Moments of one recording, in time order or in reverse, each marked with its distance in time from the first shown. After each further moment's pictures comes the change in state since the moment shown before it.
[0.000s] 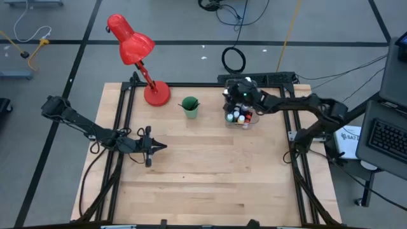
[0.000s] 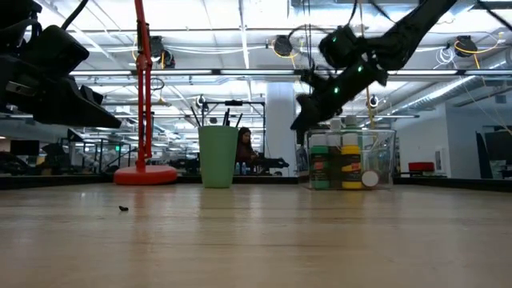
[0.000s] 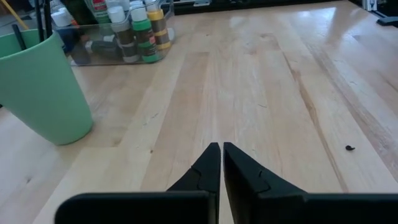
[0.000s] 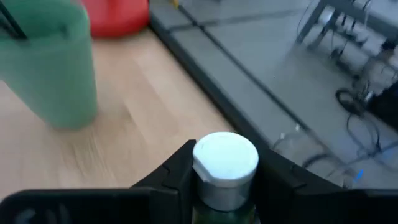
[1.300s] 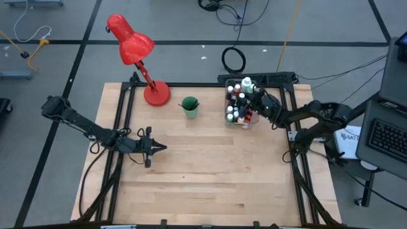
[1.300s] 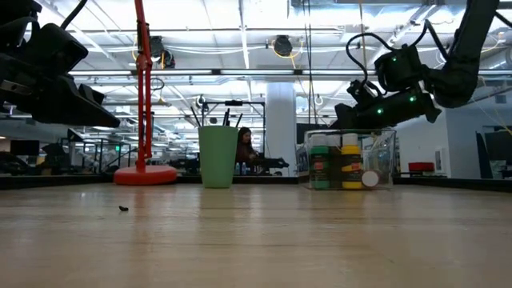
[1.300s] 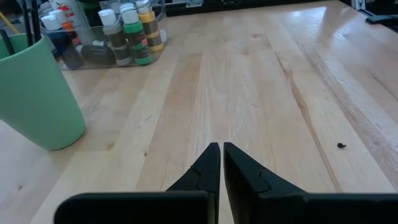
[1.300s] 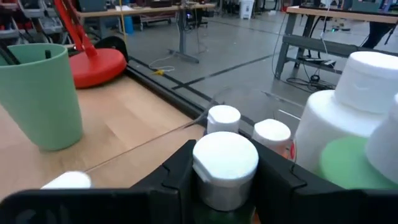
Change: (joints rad) left arm 0.000 0.000 0.000 0.007 0.027 0.021; right arm -0.093 -0.068 -0.505 0.729 -0.035 0.128
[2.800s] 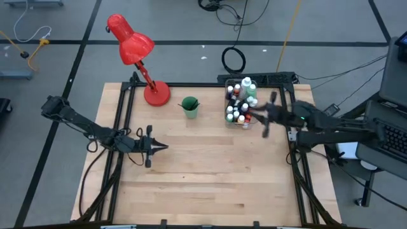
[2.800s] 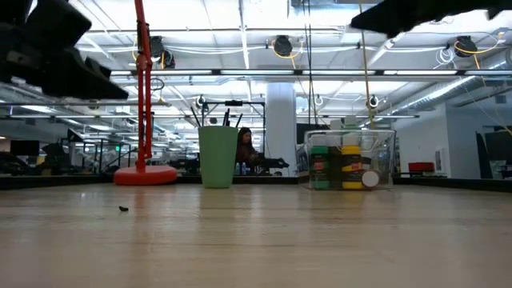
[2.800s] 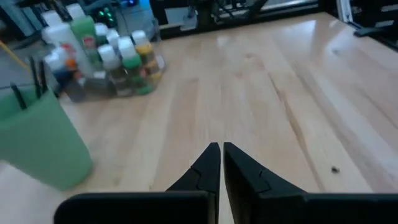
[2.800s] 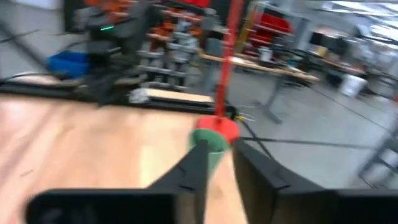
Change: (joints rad) left arm 0.000 -0.009 0.096 -0.060 0.008 0.096; right arm 0.439 -0.809 0.281 -0.969 -0.020 -0.231
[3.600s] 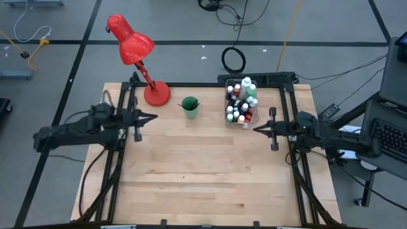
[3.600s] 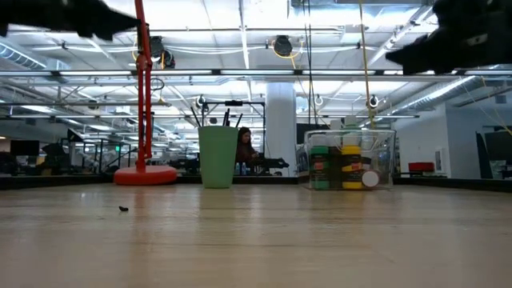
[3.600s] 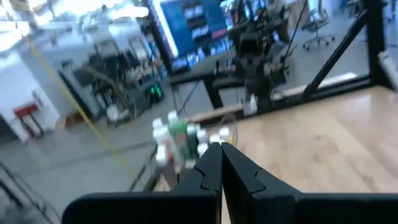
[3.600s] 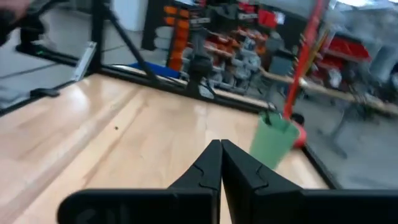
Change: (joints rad) left arm 0.596 -0.391 0.278 -0.325 0.481 0.361; right arm -0.043 -0.387 -0.377 0.015 -0.362 -0.050
